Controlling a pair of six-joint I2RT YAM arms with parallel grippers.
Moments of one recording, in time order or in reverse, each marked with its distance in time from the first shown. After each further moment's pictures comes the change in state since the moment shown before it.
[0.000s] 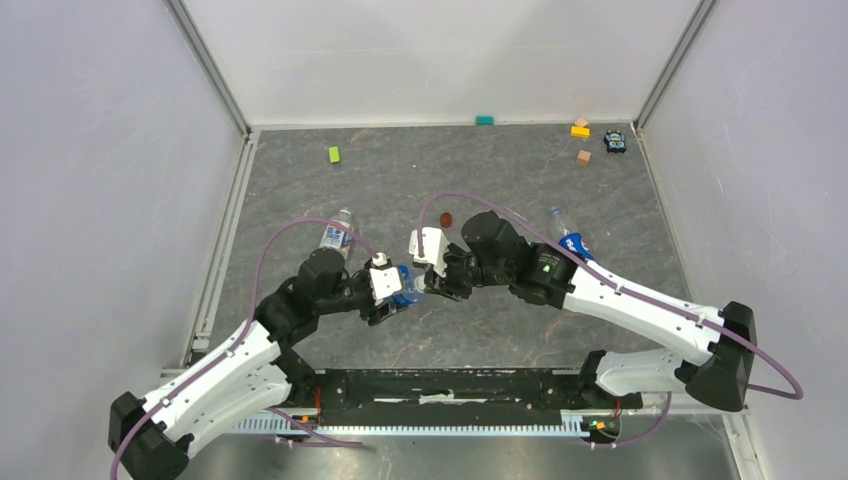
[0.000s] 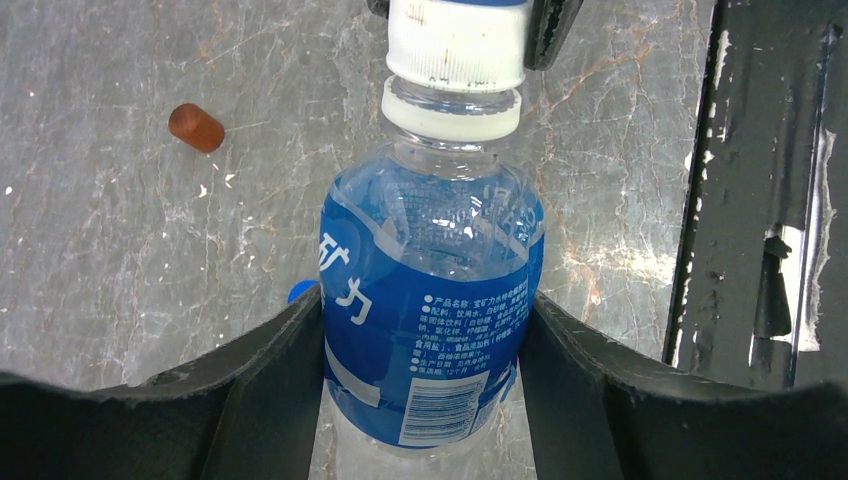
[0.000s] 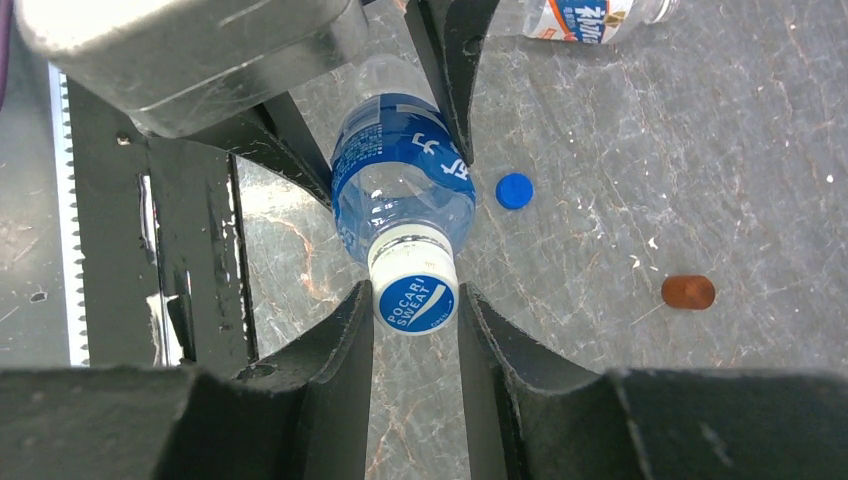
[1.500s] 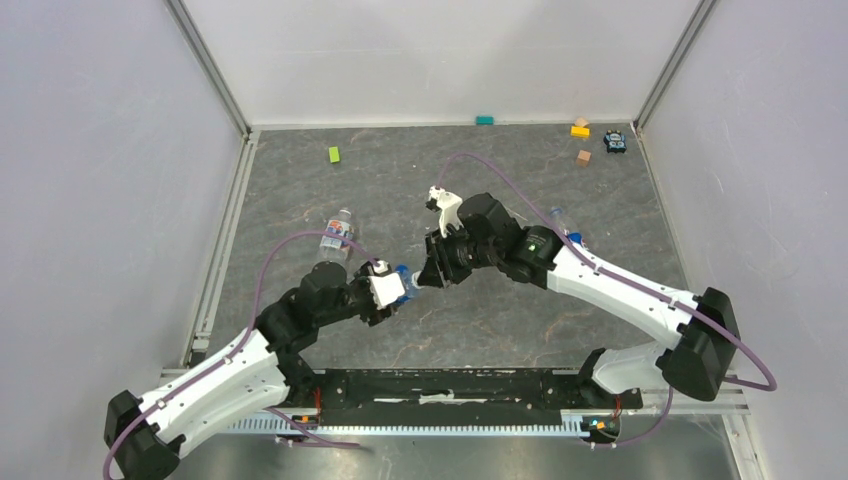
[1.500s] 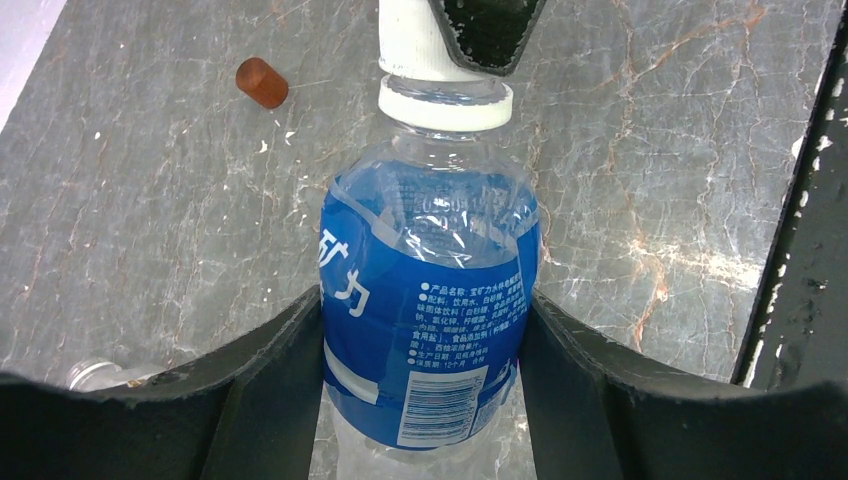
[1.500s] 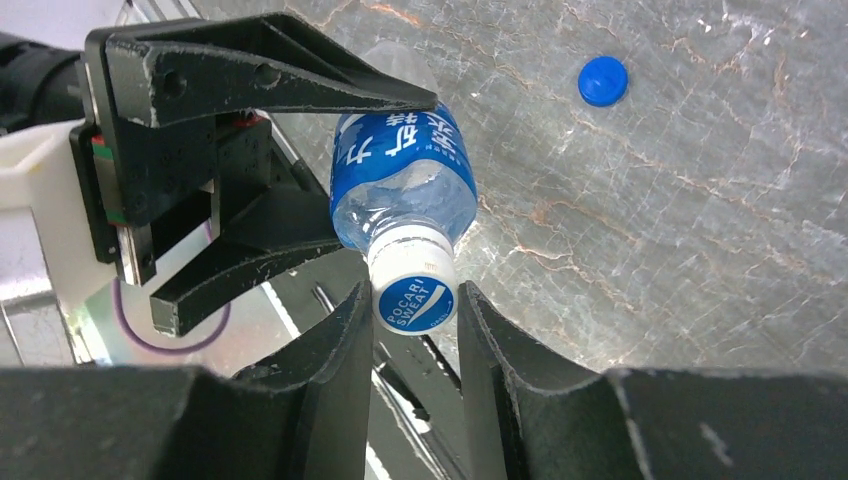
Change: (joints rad) left arm -0.087 -0.061 -0.077 0.056 -0.243 -0.006; right arm -0.126 0.117 0.031 0.002 -0.025 0.726
